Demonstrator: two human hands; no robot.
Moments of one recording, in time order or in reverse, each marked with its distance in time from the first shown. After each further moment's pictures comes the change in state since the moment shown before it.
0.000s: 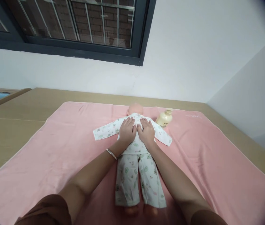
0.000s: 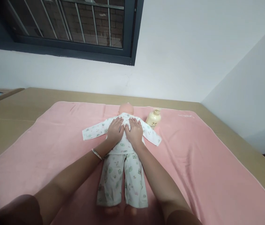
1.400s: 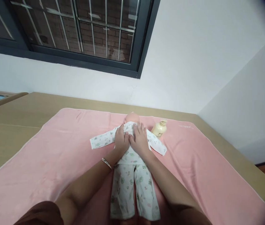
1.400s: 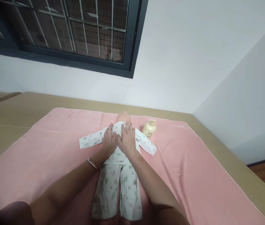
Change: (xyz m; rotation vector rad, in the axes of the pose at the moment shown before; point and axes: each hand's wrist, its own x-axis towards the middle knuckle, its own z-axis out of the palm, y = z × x) left_hand -0.002 -0.010 -0.009 -0.231 0.138 -0.225; right_hand 0.008 -0.037 -0.026 -0.084 -0.126 -0.131
